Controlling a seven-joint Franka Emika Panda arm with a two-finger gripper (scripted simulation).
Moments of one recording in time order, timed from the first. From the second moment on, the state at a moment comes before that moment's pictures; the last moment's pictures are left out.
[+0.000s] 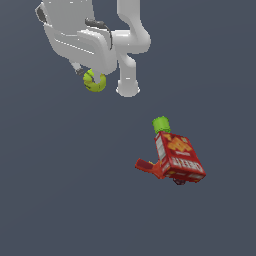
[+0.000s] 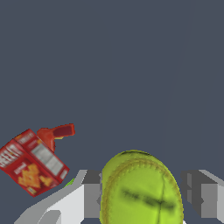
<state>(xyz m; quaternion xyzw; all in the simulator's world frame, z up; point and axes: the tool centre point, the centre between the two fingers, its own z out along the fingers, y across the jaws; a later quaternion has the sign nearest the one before) -0.040 -0.113 0.411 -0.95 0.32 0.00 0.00</state>
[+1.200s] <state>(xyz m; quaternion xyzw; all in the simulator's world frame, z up) -0.020 -0.140 0.441 -0.95 0.31 0.00 0.00</state>
